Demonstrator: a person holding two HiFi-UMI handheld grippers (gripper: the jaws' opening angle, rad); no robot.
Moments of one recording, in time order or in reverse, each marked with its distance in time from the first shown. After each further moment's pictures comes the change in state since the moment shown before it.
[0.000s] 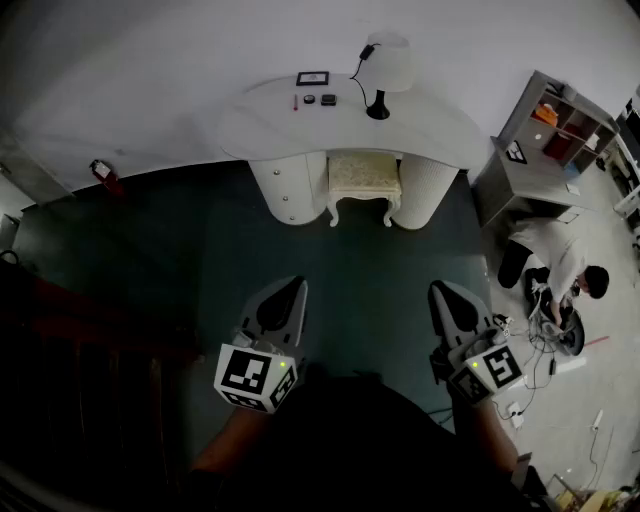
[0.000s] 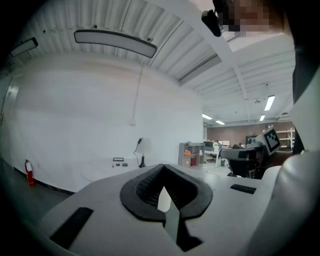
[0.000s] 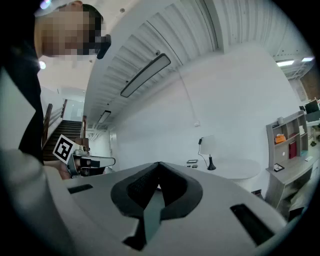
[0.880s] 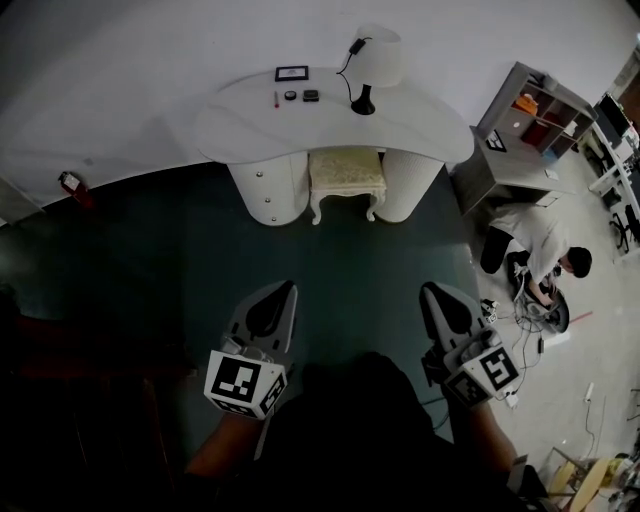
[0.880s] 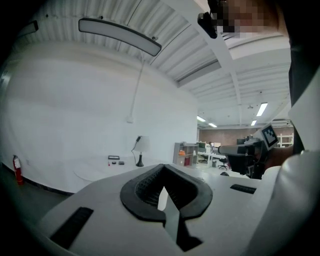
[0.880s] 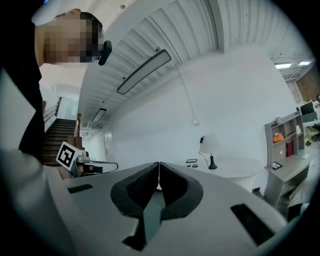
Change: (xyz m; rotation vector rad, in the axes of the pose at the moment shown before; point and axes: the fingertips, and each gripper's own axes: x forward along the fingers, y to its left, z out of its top) left arm 0.007 0.074 -0.011 -0.023 0.005 -0.100; right arm 0.061 0.037 -0.001 0.016 0.013 -0.054
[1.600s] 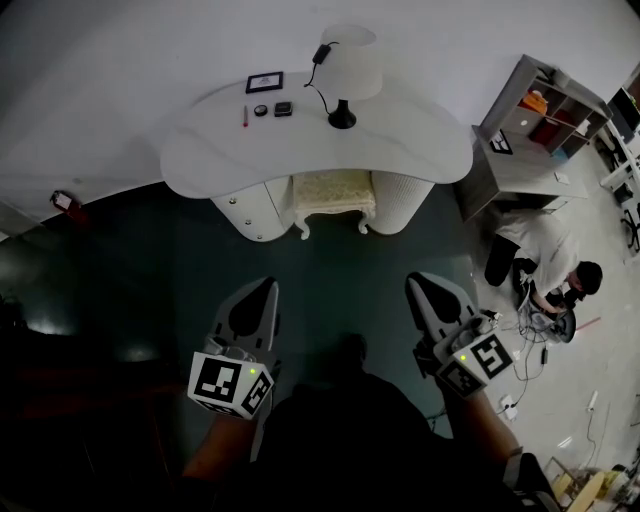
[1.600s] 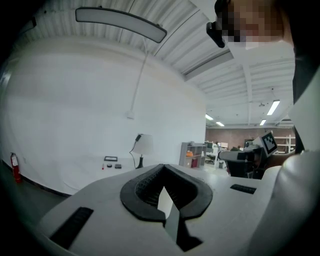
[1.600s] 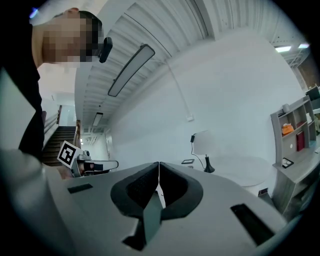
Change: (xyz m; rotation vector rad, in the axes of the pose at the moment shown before) left arm 0.189 0.019 0.023 -0.027 0.015 0.062; right arm 0.090 -0.183 0.006 0.057 0.007 0.072
